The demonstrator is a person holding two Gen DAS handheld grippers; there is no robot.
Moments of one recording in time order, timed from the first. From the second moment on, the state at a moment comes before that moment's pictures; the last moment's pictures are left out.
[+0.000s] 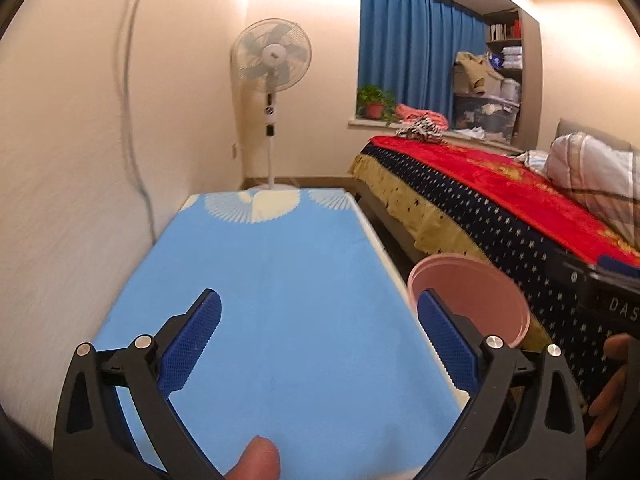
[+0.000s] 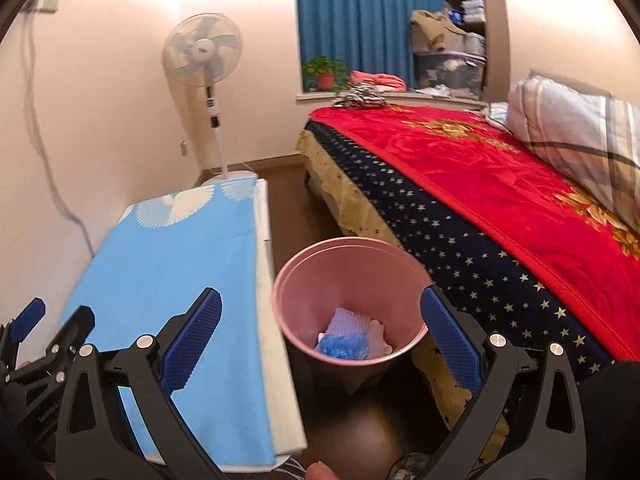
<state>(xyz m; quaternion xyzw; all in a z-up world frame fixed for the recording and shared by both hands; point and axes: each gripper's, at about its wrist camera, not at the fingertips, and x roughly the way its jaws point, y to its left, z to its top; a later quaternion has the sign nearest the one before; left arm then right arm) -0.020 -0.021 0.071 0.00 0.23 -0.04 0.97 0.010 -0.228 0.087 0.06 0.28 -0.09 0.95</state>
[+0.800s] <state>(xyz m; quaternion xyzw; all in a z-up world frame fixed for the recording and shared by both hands) -0.043 0.006 0.046 -0.04 0.25 -0.01 0.97 0.003 -0.195 0.056 0.04 0.29 -0.07 0.95</state>
